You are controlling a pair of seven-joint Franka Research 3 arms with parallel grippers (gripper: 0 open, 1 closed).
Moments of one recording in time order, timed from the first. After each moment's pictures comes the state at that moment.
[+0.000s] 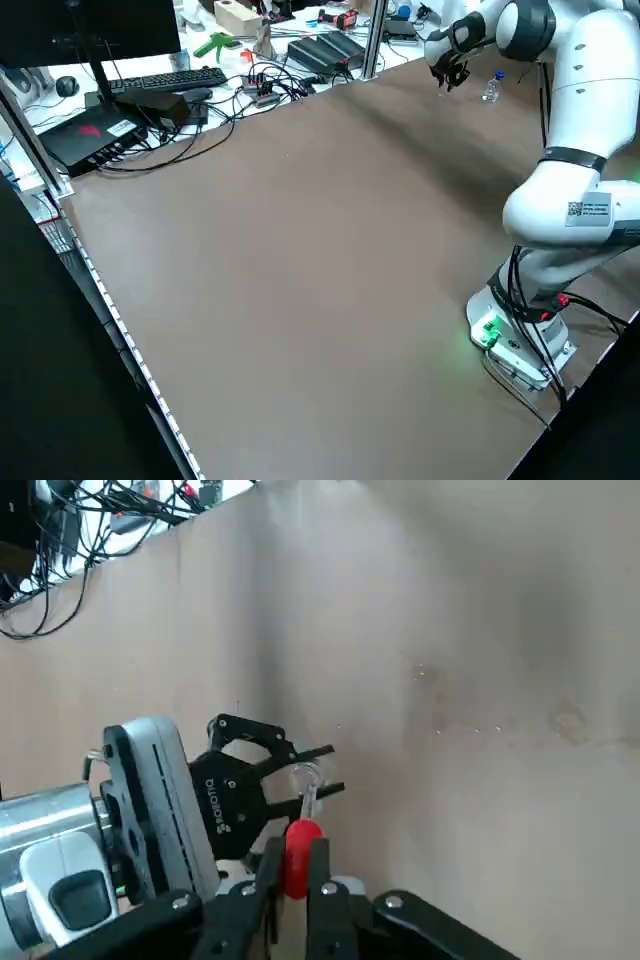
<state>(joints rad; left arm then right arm) -0.60 0.73 -0.08 -1.47 -0.36 2.54 0.96 0.42 0.37 0.11 -1.61 0.50 2.31 0.33</state>
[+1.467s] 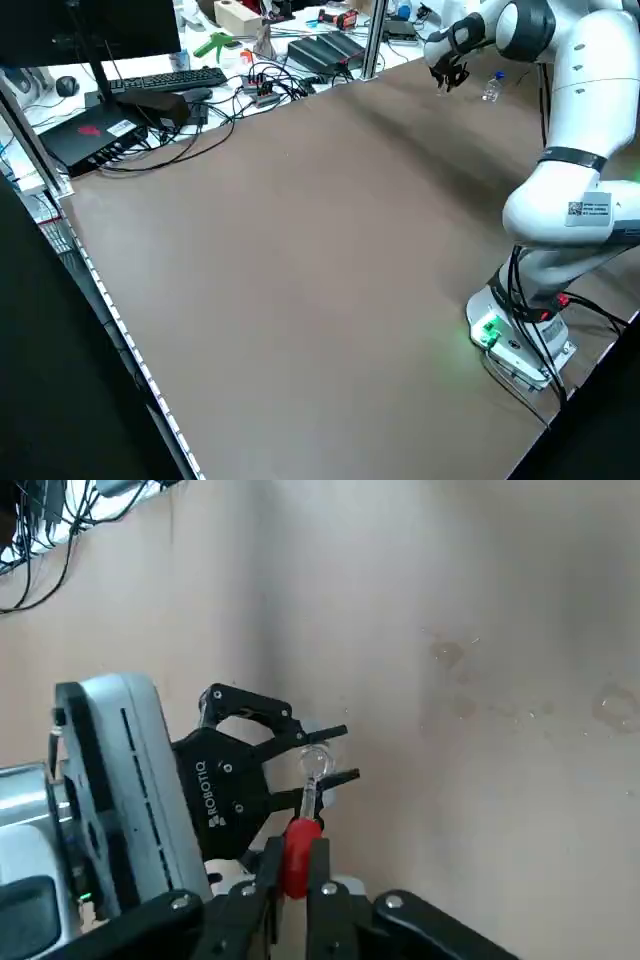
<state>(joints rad) -0.60 0.73 -0.08 -1.47 -0.36 2.55 0.96 0.48 0.43 0.11 -1.61 0.50 2.36 0.33</state>
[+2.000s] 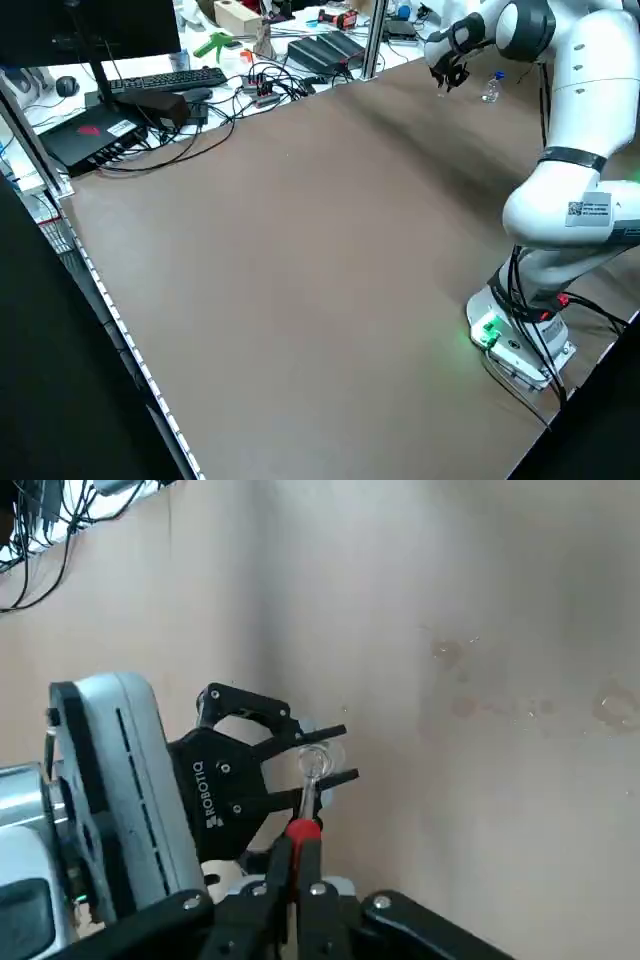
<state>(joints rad) -0.60 0.73 -0.08 -1.47 -0.36 2.55 0.96 0.48 0.43 0.10 -1.61 0.50 2.36 0.33</state>
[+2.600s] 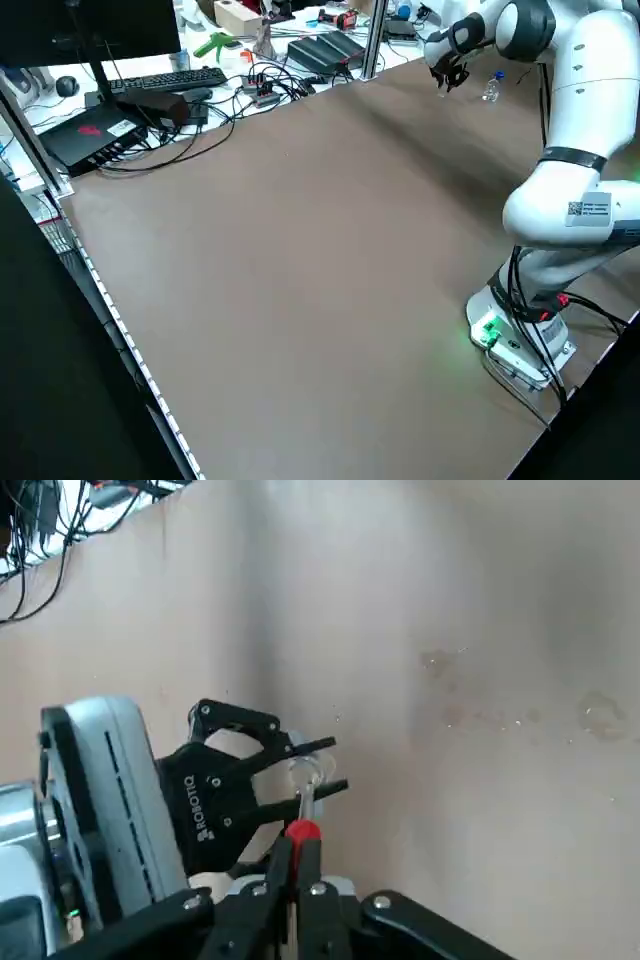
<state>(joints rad) -0.60 0.73 -0.08 -1.47 -0.36 2.55 0.96 0.47 0.43 0.09 -1.61 0.50 2.36 0.33</state>
